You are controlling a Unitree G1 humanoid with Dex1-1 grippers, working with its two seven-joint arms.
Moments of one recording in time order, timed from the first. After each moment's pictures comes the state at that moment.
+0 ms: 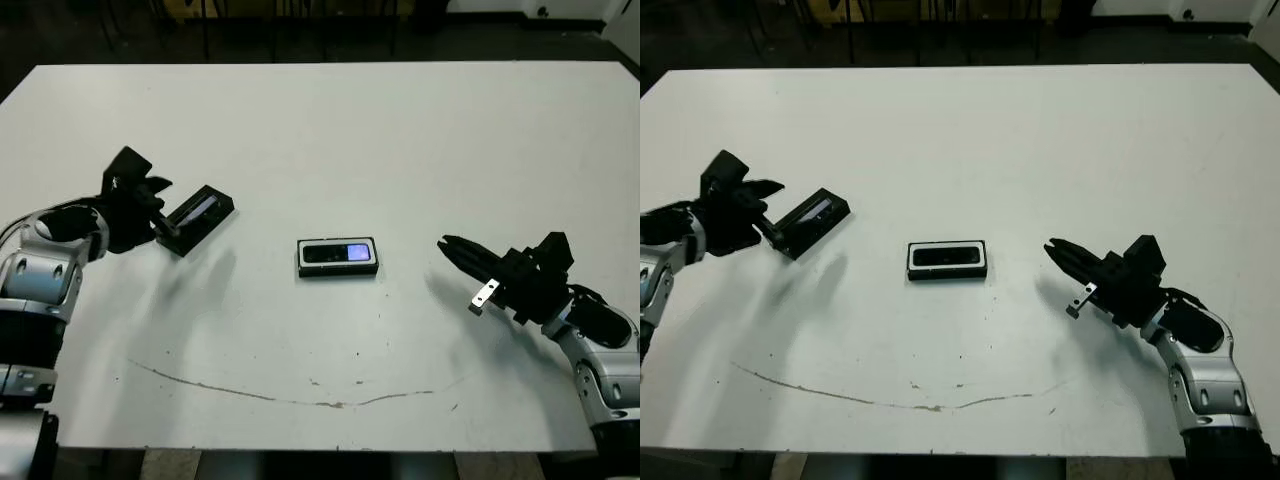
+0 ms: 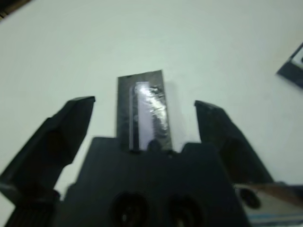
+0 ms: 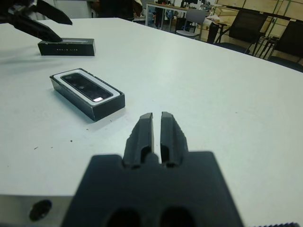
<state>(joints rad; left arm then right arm) -0.50 0.63 -0.03 0.39 -0.14 0.39 -0.82 -0.11 -0.52 -0.05 0.18 0.31 -0.09 0.84</state>
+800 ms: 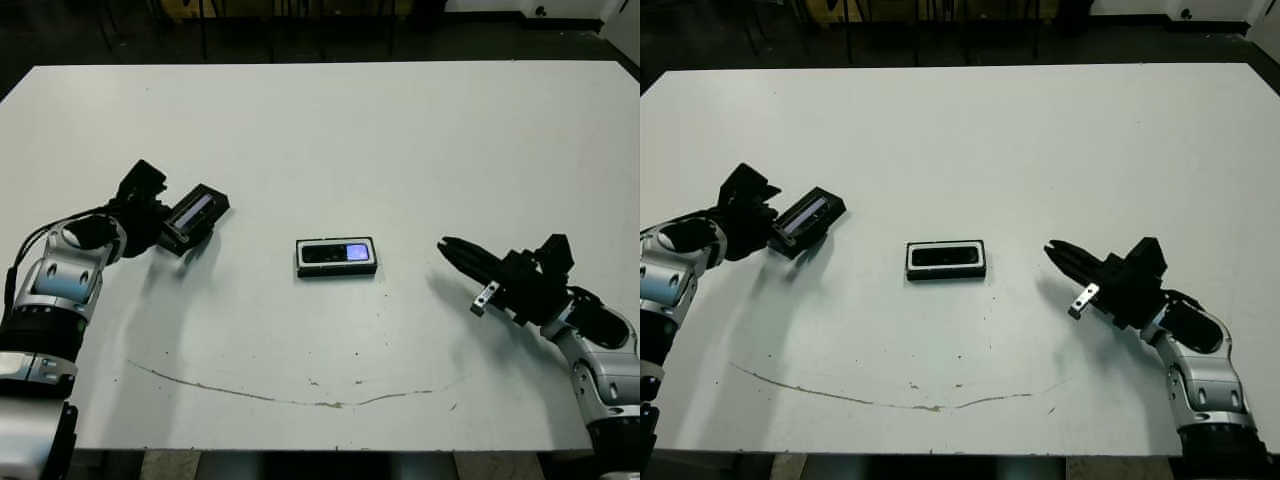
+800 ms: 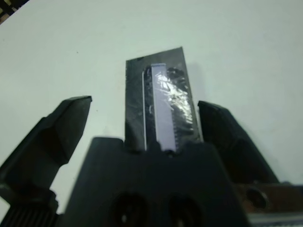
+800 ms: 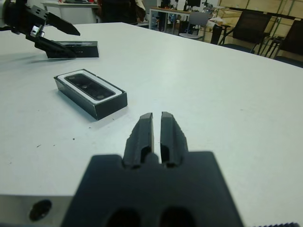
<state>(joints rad) -0.52 0.60 -0.09 0.53 0.01 0.23 -0.68 -0.13 -0.51 -0.06 0.25 0.33 -0.13 0.89</state>
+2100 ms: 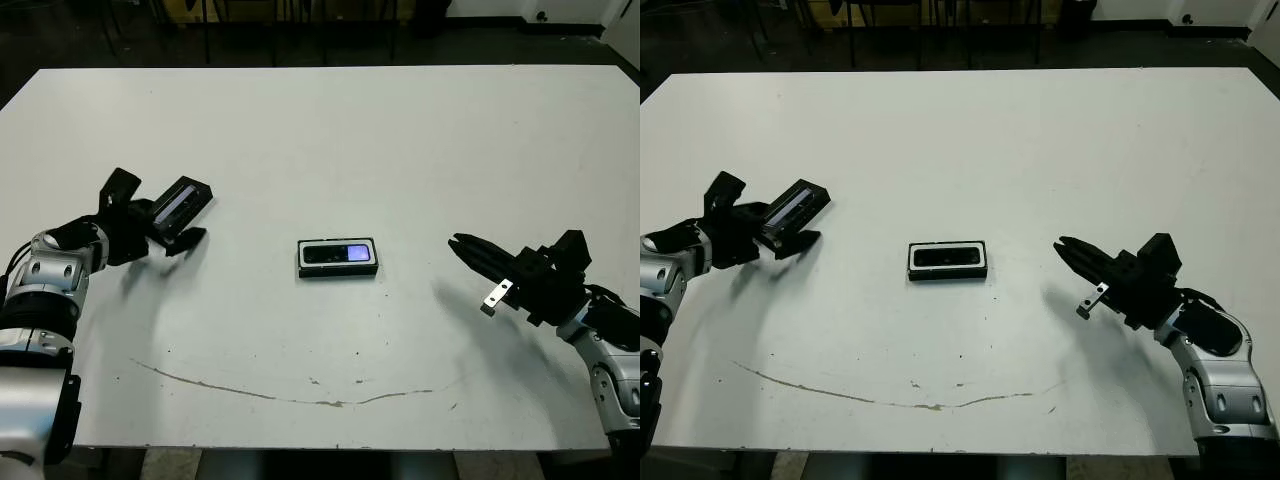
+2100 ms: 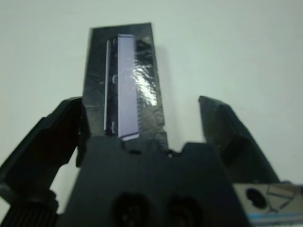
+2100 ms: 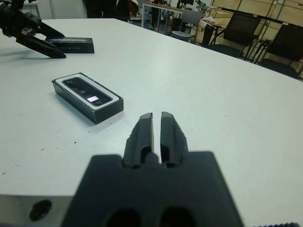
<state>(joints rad) -0.65 0.60 -0.04 0.91 -0.08 0.17 -0.88 -0.07 -0.55 -0.09 0.06 0.32 0.01 0.81</state>
